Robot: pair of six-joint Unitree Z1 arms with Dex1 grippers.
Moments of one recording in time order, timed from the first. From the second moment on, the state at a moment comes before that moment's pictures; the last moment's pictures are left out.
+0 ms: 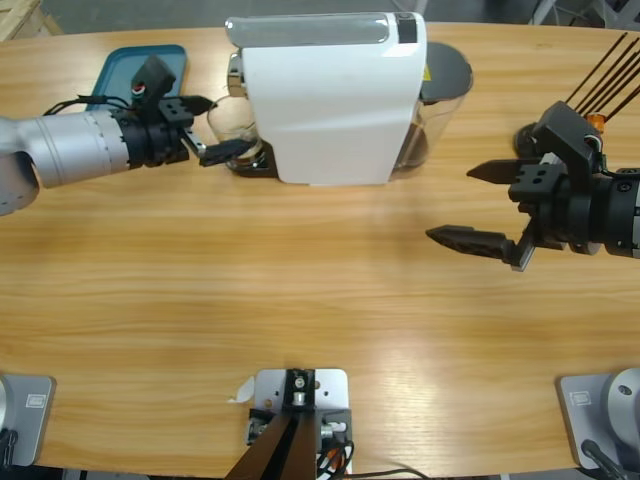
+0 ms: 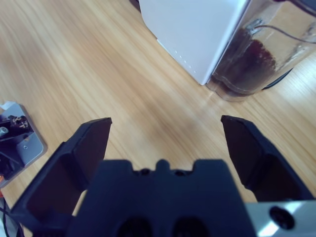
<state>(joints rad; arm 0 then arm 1) -0.57 1.84 -0.48 -0.89 -0.25 0.24 0.69 1.24 -0.57 0.09 0.18 -0.11</state>
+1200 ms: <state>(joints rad) -0.56 1.96 -0.53 -0.95 -0.27 0.23 0.69 1.25 -0.57 0.09 0.18 -0.11</state>
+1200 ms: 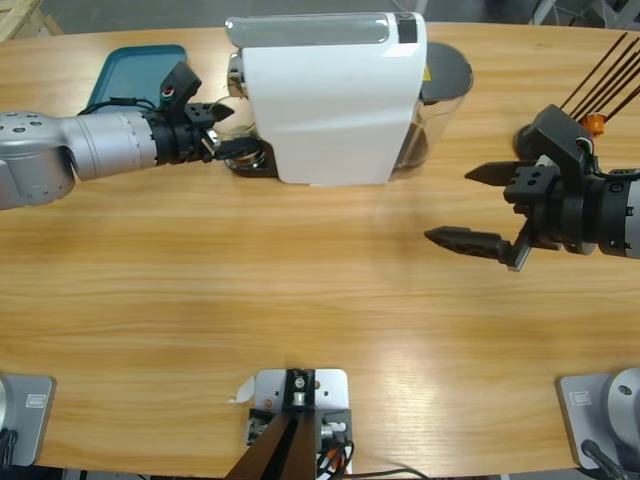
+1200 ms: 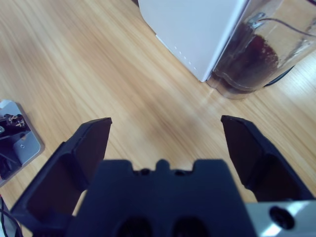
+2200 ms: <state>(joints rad) -0.31 1.81 -0.42 -1.00 -0.06 0.23 0.69 1.26 -0.57 0.09 0.18 -0.11</state>
